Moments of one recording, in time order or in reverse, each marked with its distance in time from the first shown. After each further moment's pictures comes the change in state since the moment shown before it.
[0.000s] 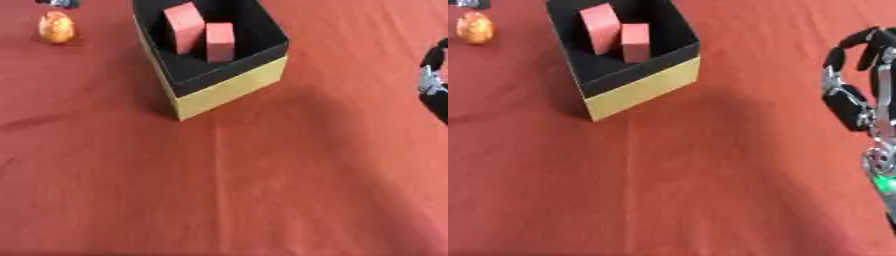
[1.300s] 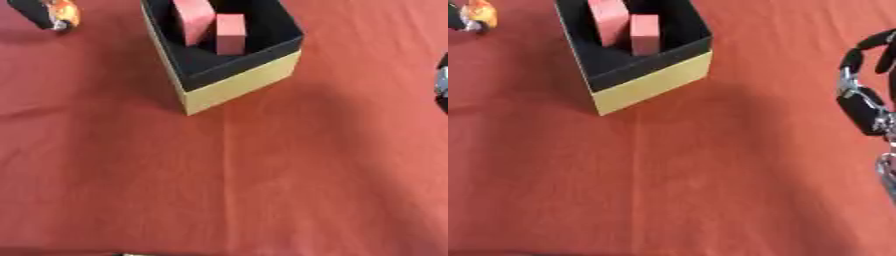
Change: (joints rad) left arm 0.011 0.001 0.069 0.179 -0.177 0.144 0.126; right arm -0.007 0.001 0.001 0.000 -0.003 0.011 -0.012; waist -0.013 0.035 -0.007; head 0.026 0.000
